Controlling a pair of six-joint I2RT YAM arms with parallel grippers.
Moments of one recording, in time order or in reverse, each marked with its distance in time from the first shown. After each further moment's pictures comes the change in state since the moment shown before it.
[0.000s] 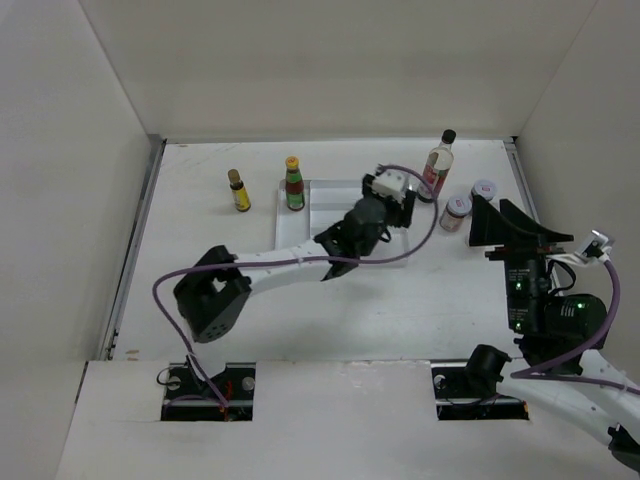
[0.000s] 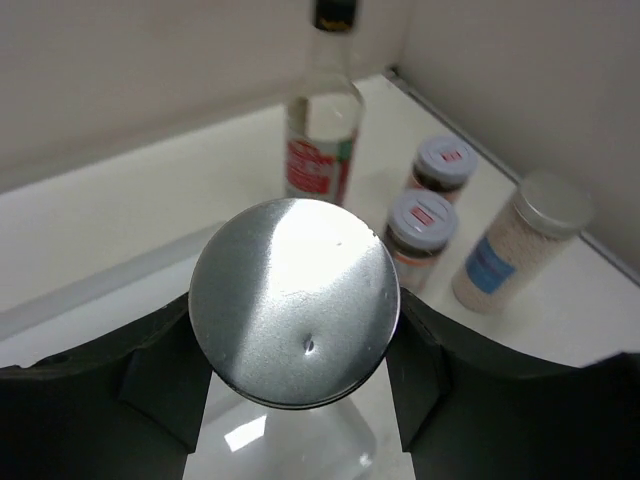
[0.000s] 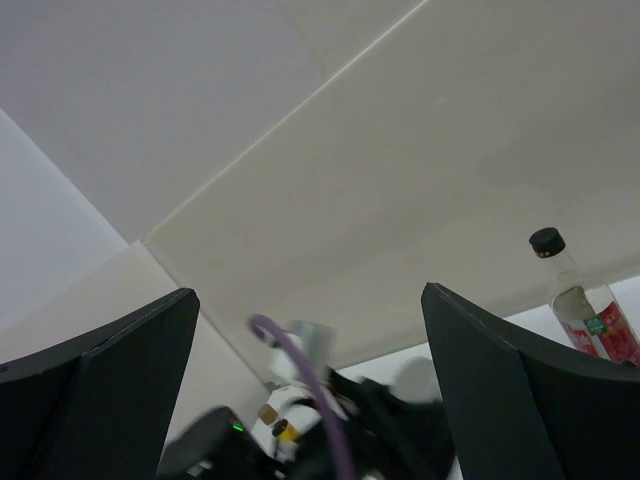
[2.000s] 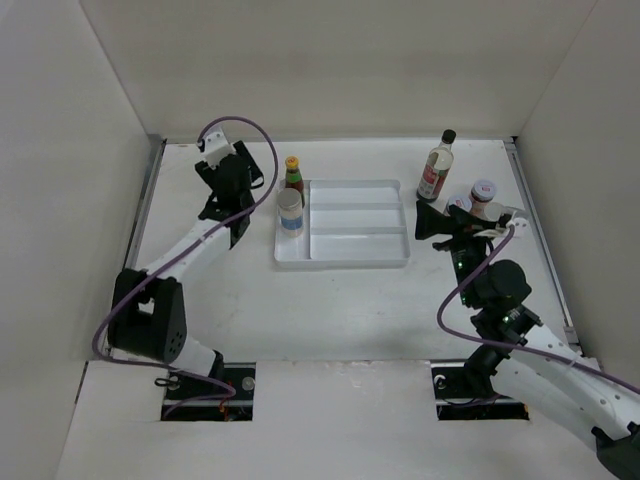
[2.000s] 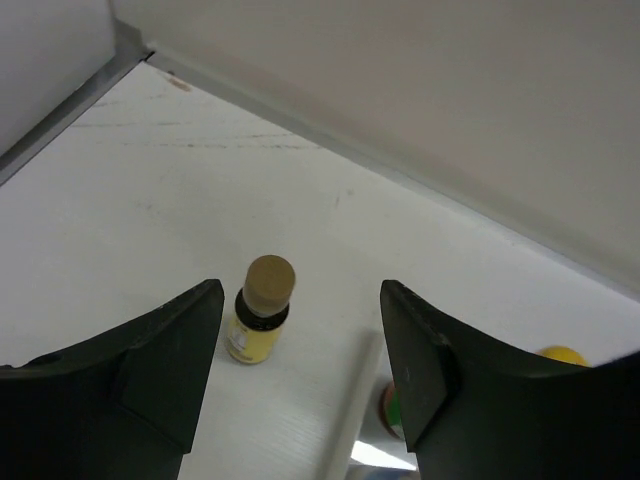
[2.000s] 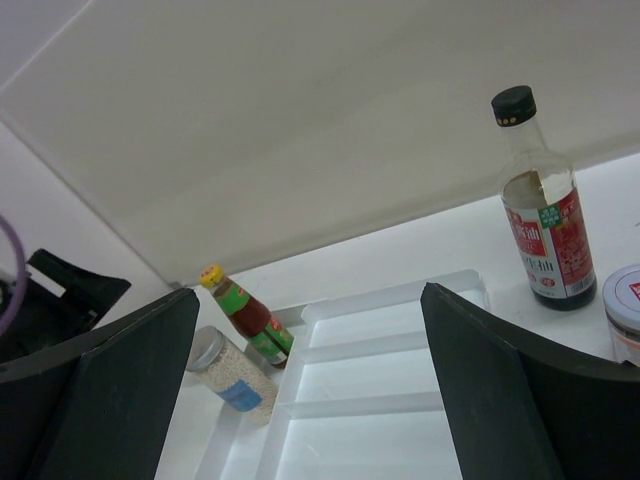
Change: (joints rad) left arm 0.719 -0.426 -0.341 -0.199 -0.210 -0.276; right arm -0.240 0.233 -0.172 -0.009 -0.196 0.190
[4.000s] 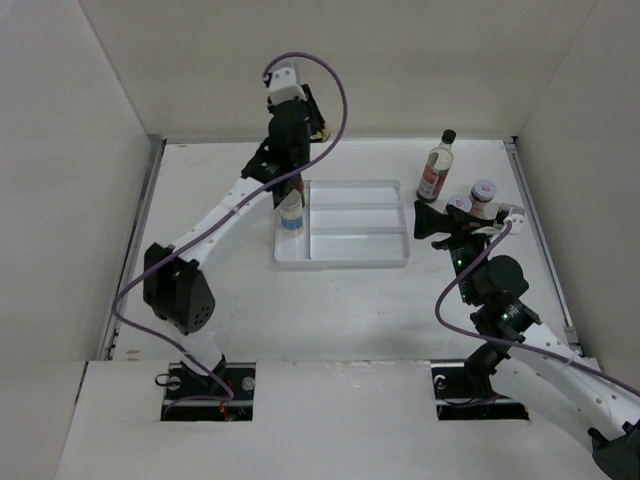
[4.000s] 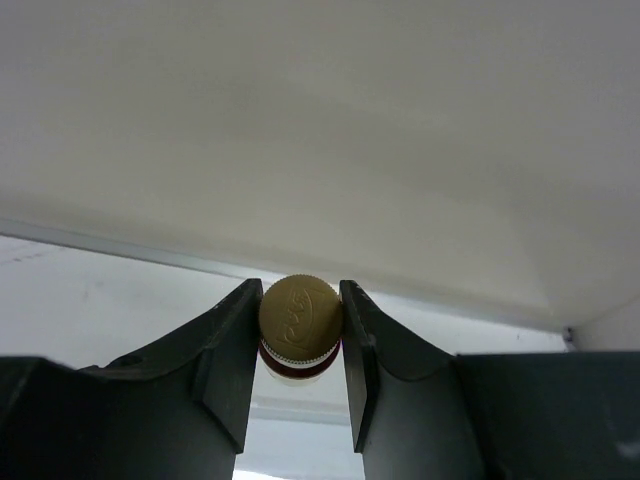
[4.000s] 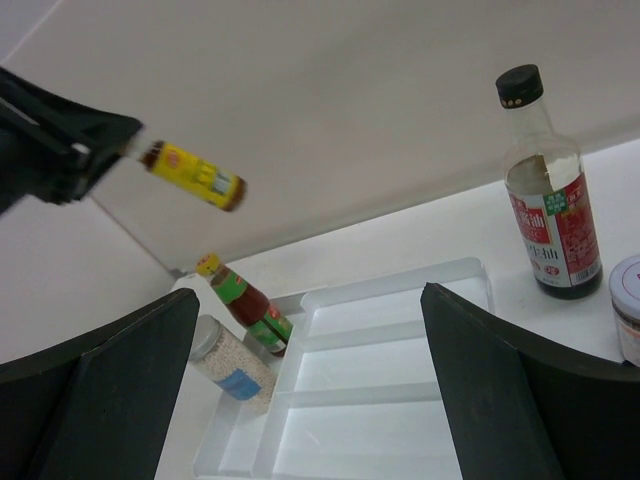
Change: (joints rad) left arm -0.243 0.249 0.675 -0.211 0.084 0.033; right arm -0.050 0.022 0.000 -0.025 -0.067 0.044
